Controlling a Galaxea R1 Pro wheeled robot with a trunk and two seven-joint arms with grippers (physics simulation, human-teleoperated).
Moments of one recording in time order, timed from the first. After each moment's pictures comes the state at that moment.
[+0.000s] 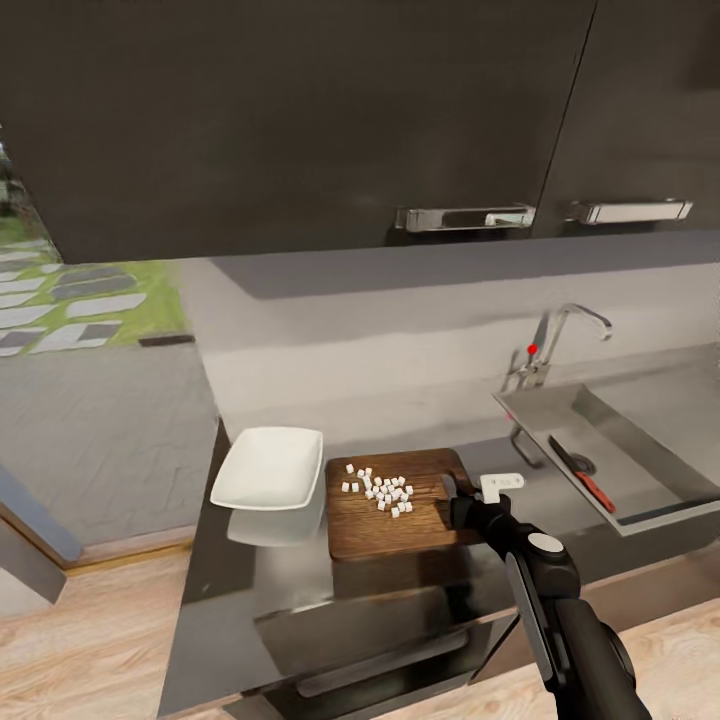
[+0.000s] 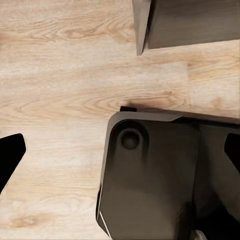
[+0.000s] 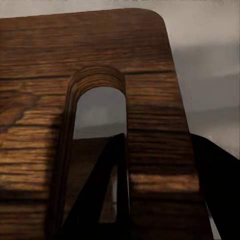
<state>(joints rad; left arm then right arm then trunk) 0.29 0.08 -0.23 -0.90 0.30 -0.03 0.24 -0.35 0.07 -0.04 -1.48 0.07 0.57 0.18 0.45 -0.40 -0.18</state>
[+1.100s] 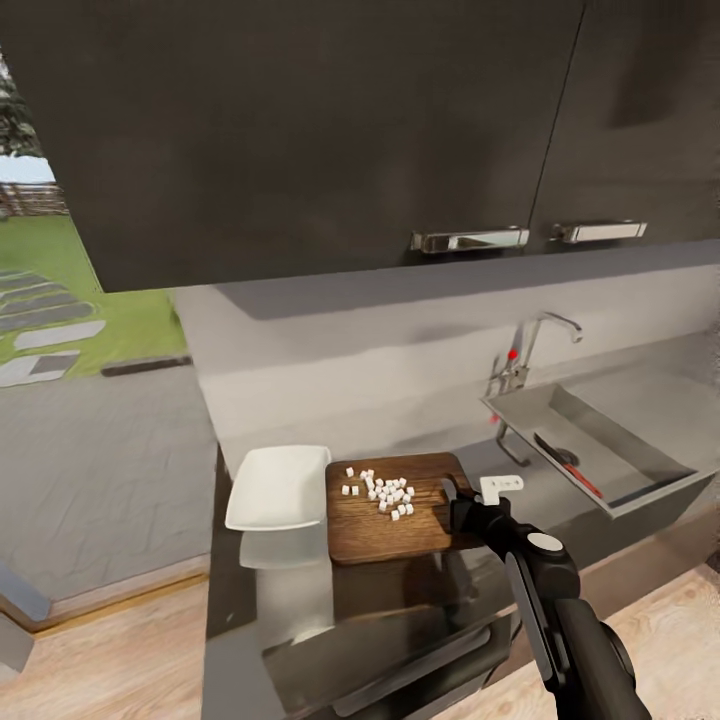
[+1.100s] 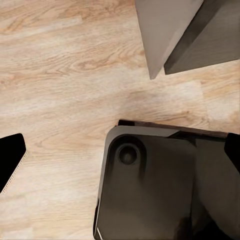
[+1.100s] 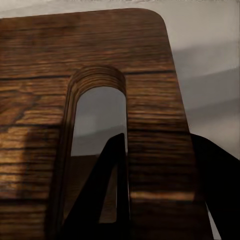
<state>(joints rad) 0.29 0.08 -0.23 -0.90 0.30 -0.03 0.24 -0.35 0.07 -0.04 -1.48 0.07 0.61 0.18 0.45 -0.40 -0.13</state>
